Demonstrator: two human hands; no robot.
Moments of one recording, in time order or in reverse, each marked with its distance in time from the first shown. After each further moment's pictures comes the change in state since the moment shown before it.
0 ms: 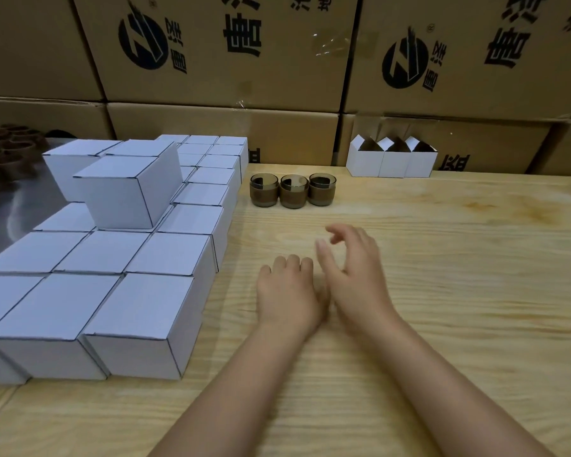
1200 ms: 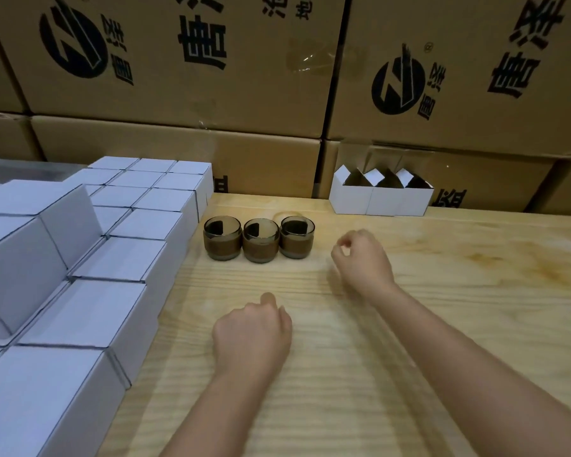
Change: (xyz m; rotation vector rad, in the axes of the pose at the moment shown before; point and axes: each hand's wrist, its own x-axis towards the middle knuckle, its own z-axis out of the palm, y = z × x) left_hand 0.095 0.010 0.034 -0.195 -0.065 -0.168; right_hand 0.195 0.123 0.010 -0.404 -0.075 0.217
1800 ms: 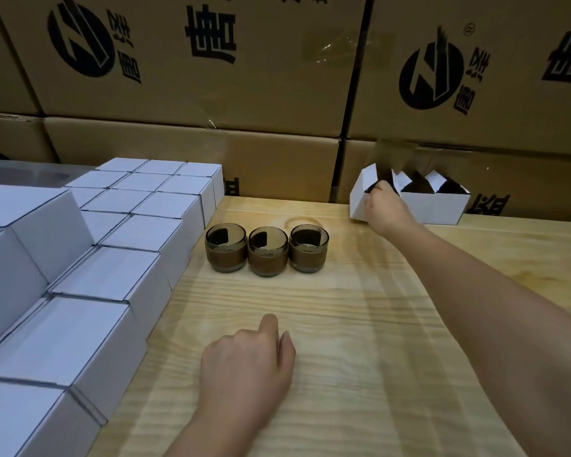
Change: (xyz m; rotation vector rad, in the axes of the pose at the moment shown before) left_hand -0.004 -0.007 0.000 -0.003 -0.057 0.000; right_hand 0.139 0.015 0.002 -0.269 -0.005 -0.198
